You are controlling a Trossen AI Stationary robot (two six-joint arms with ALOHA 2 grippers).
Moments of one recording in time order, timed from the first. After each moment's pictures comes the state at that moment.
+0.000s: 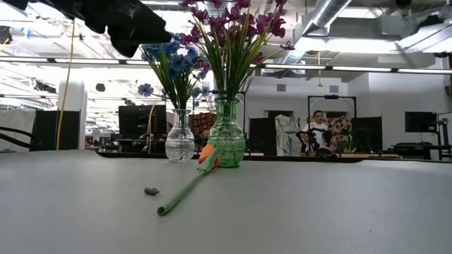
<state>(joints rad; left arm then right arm) -0.39 1.15 0.58 0.19 -0.40 -0.19 0.51 0.83 1.06 -0.75 0.80 0.83</state>
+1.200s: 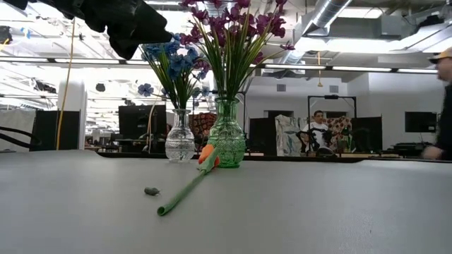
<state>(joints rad) -0.39 1.15 0.58 0.20 -0.41 -0.25 0.89 1.05 1.06 -0.32 0.89 0.72</state>
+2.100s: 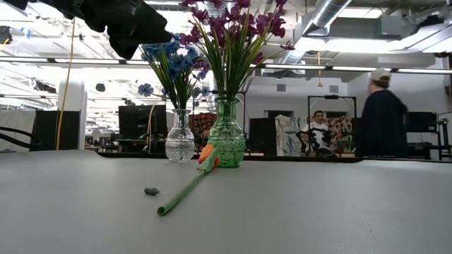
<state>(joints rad) -0.39 1.15 0.58 0.20 -0.41 -0.25 0.90 1.09 1.06 -0.30 0.92 0.66</state>
